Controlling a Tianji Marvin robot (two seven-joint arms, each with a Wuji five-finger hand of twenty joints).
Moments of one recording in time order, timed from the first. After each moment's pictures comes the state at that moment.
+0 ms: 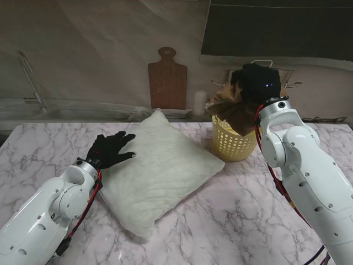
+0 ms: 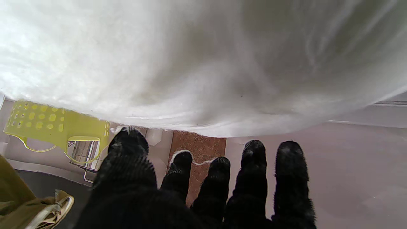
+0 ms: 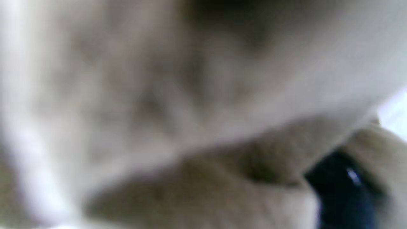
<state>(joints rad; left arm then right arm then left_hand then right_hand) 1.49 -1.05 -1.27 -1.62 0.98 -0.06 -0.05 -1.19 -1.07 1.24 -1.67 -1.18 0.12 -0.10 0.94 -0.04 -0.04 -0.04 0.37 0.11 0.09 0.39 0.42 0.21 0.05 0.21 0.46 0.23 0.19 0.39 0.12 0.27 1.08 0.55 0.87 -0.66 1.07 -0.25 0.92 -0.23 0.85 0.77 0.92 0.05 0.69 0.80 1.19 0.00 0.80 0.71 1.09 0.07 1.45 0.56</state>
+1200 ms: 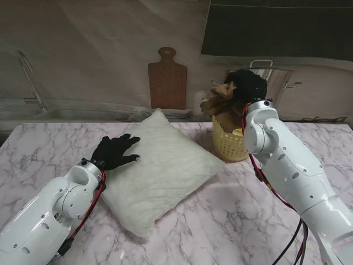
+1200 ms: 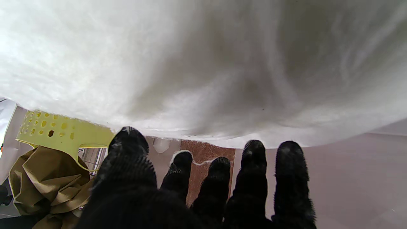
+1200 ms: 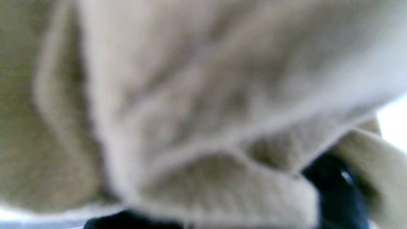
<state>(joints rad) 1.47 -1.05 -1.23 -1.61 0.97 -0.06 -0.08 -0.95 -1.15 1.02 -1.22 -0.83 0.19 -0.33 0.94 -0.04 -0.04 -0.04 0.37 0.11 0.09 0.39 0.42 0.21 0.05 0.21 0.46 0.23 0.19 0.39 0.12 0.27 1.08 0.55 0.86 -0.58 1.02 -0.25 0.79 -0.25 0.91 0.74 0.83 0.02 0.74 0.79 1.16 -0.04 0.79 0.71 1.05 0.04 1.39 0.56</state>
